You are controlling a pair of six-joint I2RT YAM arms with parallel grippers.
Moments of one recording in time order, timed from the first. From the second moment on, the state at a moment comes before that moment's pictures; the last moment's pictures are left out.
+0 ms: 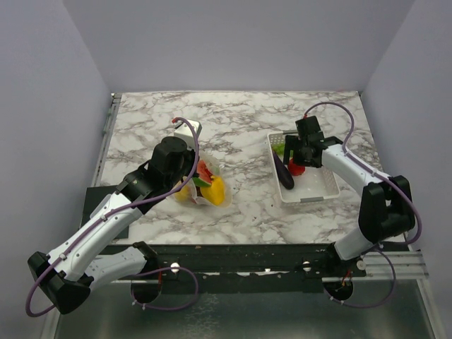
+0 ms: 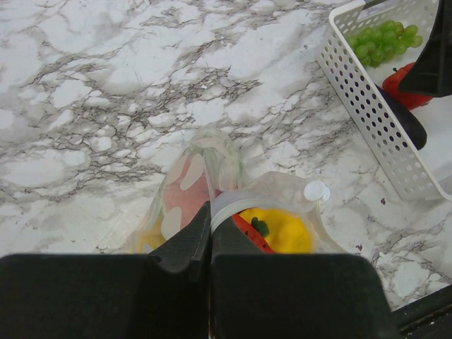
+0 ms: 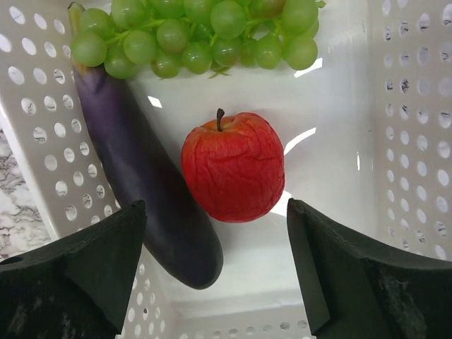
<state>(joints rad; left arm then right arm) -0.70 0.98 1.04 -0.51 -0.26 -0.22 0.30 1.56 1.10 -0.54 0.19 0.33</state>
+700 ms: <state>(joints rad) -0.70 0.98 1.03 -0.51 -0.26 -0.22 0.28 1.68 1.10 -0.48 0.17 0.36</state>
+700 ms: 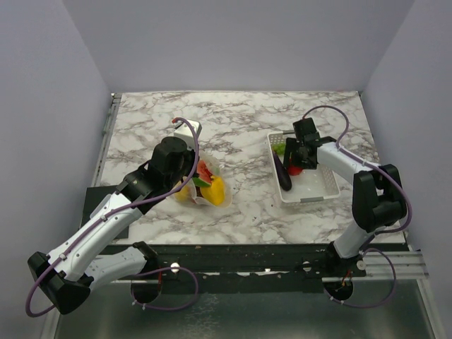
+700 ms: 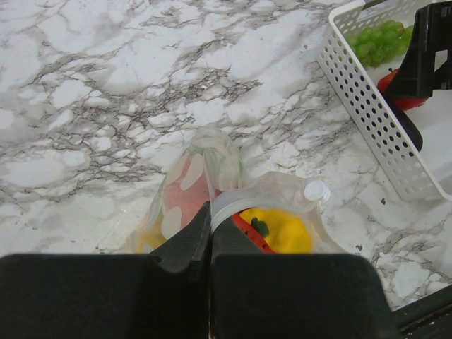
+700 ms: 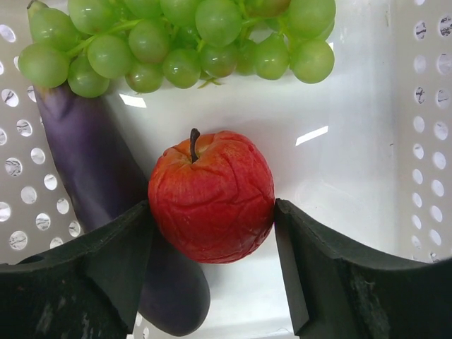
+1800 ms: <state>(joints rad) -0.70 0.98 1.03 -0.50 -0.26 -0.22 0.28 1.28 1.09 -0.48 -0.09 0.36</state>
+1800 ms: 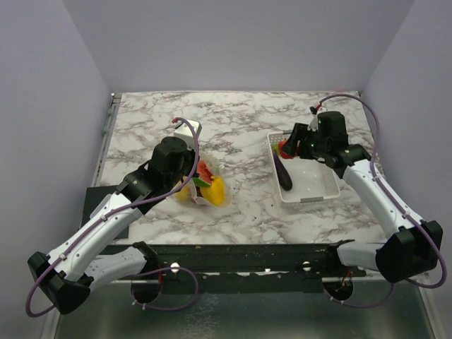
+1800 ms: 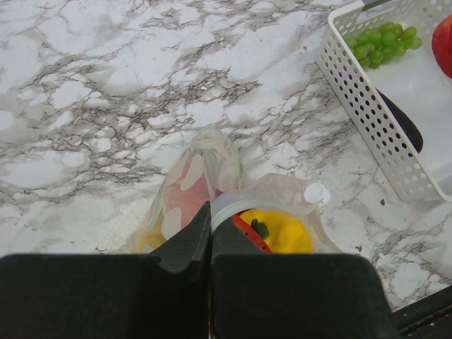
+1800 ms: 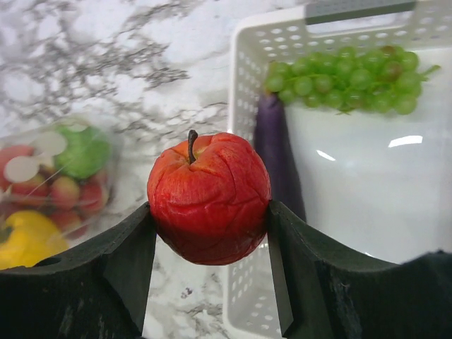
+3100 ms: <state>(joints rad) -0.70 0.98 1.03 -0.50 -0.26 -0.22 0.85 1.43 1.29 -0.34 -0.46 0.39</state>
